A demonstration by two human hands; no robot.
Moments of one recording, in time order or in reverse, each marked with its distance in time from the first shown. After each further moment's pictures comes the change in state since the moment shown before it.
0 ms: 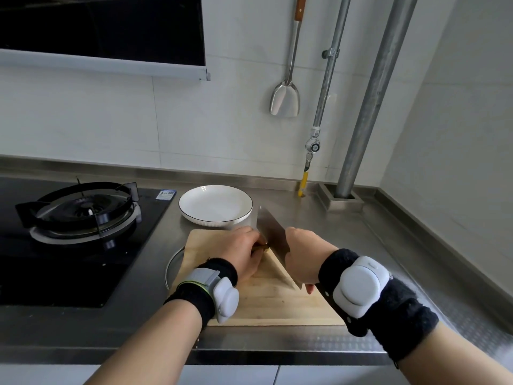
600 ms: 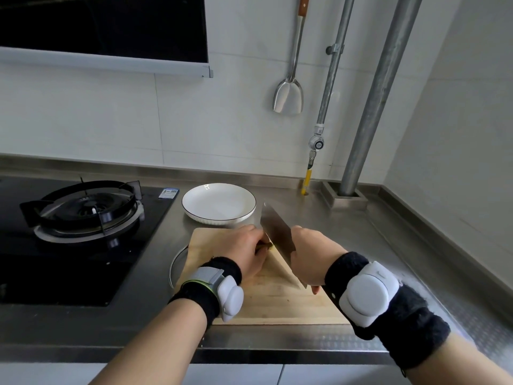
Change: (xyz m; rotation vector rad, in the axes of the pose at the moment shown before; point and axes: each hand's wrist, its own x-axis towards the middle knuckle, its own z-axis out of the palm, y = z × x) left_hand 0.001 0.003 -0.002 0.008 -0.025 -0.025; right_hand -0.006 0.002 0.004 -0.010 0.075 -0.005
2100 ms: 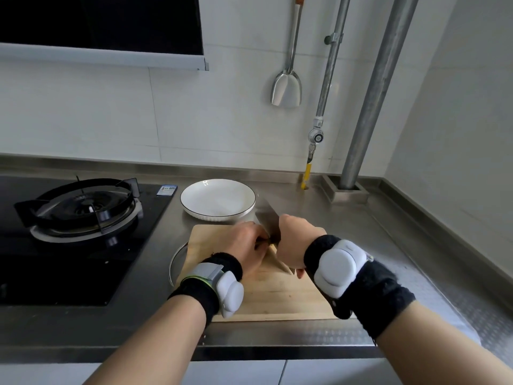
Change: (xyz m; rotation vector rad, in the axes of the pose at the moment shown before) left_hand 0.001 0.005 -0.004 -0.057 -0.031 -0.052; right_hand 0.037 -0.013 0.012 0.092 -0.049 0.049
